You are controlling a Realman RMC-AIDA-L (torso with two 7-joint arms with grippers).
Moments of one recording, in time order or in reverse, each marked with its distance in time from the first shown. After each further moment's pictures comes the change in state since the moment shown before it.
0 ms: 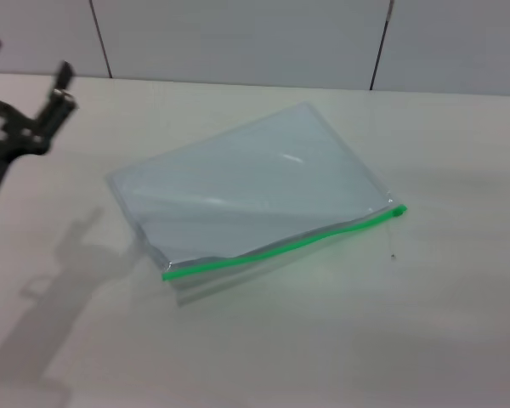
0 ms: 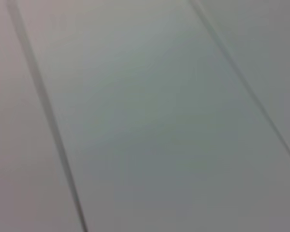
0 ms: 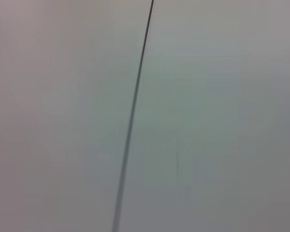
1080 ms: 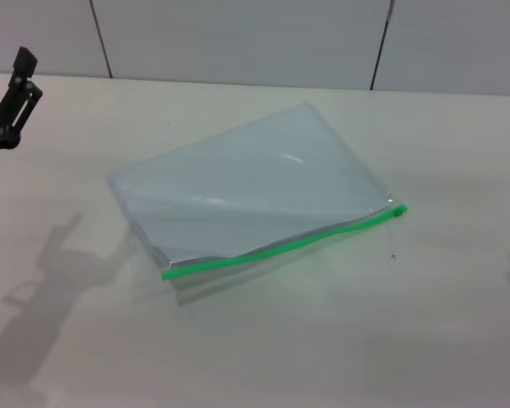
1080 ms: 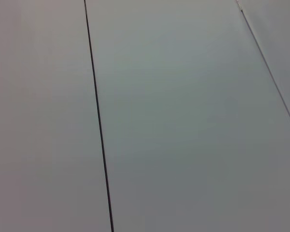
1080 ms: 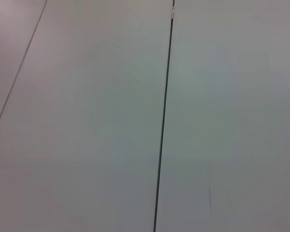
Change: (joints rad) left arm 0.020 -0.002 -0.002 -0.008 -0.063 0.063 -0.148; right arm -0.004 0.001 -0.074 0.001 0.000 -0.070 0.031
